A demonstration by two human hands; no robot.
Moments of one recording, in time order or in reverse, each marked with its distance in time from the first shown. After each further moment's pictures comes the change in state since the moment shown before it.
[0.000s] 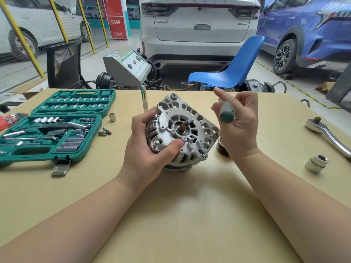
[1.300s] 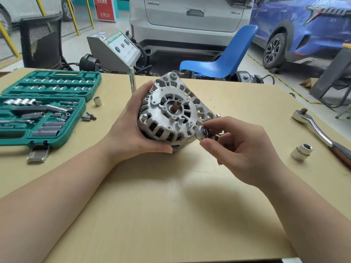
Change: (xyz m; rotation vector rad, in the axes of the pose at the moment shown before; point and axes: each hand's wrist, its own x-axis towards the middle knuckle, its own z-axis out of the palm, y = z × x) left_hand 0.039 -0.040 -0.020 -0.018 -0.373 0.140; right_hand -0.043 -0.062 -0.076 0.193 -0.564 0.178
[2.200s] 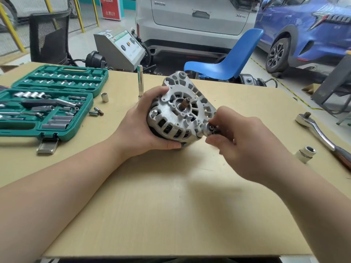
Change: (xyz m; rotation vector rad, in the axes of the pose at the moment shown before) left_hand -0.003 -0.001 0.004 0.146 0.092 0.042; right_hand 0.016 -0.049 -0.002 -0.498 -0.157 0.214
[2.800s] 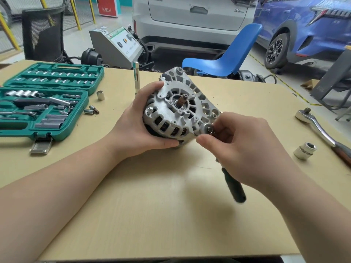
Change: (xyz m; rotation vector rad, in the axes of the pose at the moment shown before) left_hand -0.004 -0.007 0.002 -0.069 -0.011 -0.030; right_hand -0.009 -0.006 0.008 0.101 0.114 0.129
